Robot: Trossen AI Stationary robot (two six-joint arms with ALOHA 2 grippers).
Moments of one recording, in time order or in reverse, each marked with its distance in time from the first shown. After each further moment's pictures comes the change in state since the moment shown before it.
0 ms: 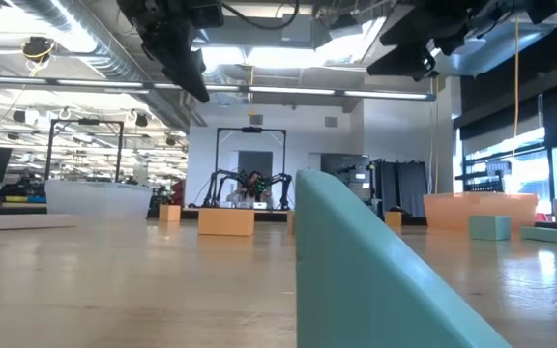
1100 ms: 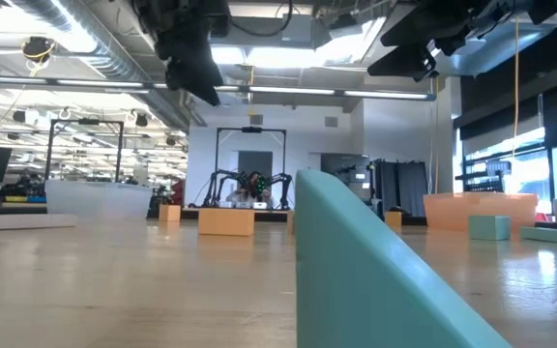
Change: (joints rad) left arm 0.040 0.012 -0.001 0.081 -0.002 -0.241; right arm 0.000 0.001 -0.001 -0.002 -0.001 0.001
